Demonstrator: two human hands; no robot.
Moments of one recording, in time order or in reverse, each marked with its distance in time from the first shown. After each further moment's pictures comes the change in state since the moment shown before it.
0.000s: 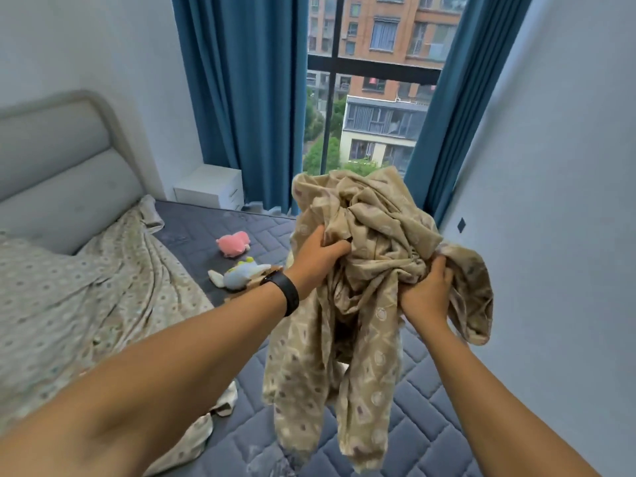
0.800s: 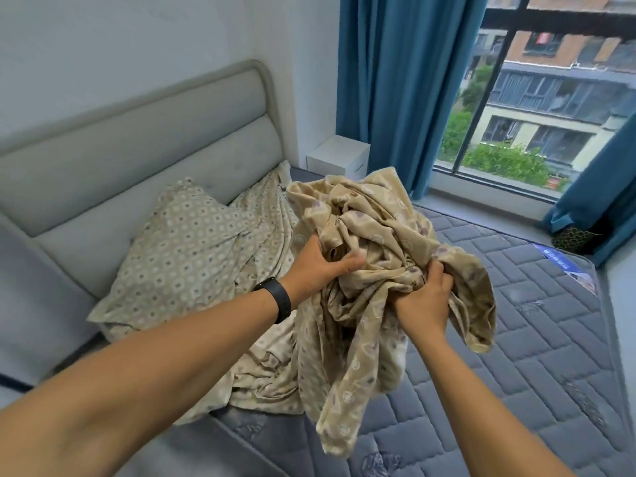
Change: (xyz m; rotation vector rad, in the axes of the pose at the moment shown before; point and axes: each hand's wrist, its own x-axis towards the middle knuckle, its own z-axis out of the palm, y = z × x) left_hand -0.090 -0.045 -0.256 0.138 0.336 -0.125; right_hand -0.110 -0.113 0.222 0.083 -0.421 -0.112
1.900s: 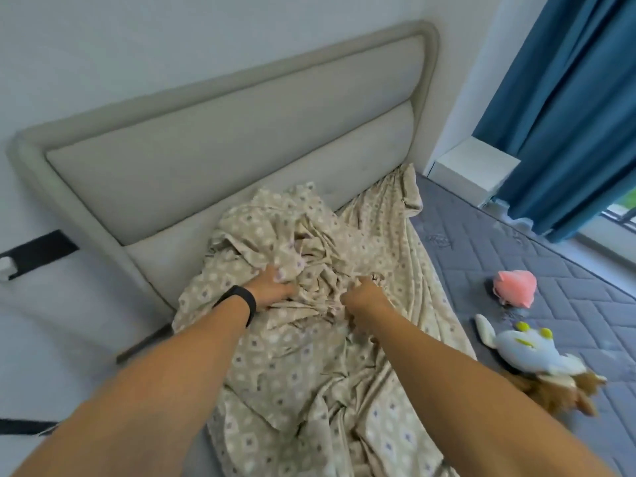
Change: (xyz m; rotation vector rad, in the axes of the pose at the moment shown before) left_hand 0.208 -0.249 -0.626 0.290 0.162 -0.762; right_hand 0.122 -0.255 0.676 -0.332 -0.827 0.303
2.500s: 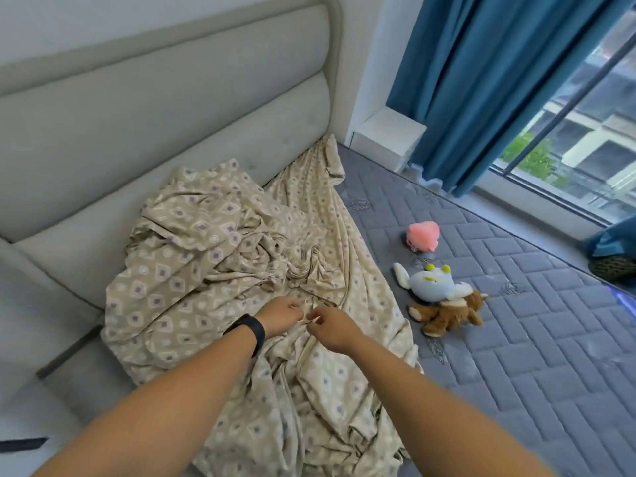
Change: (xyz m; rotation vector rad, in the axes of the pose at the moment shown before) left_hand -0.085 0.031 0.184 0.150 -0.282 0.159; right_hand -0.105 0.145 -0.039 -0.194 -0.113 -0.151
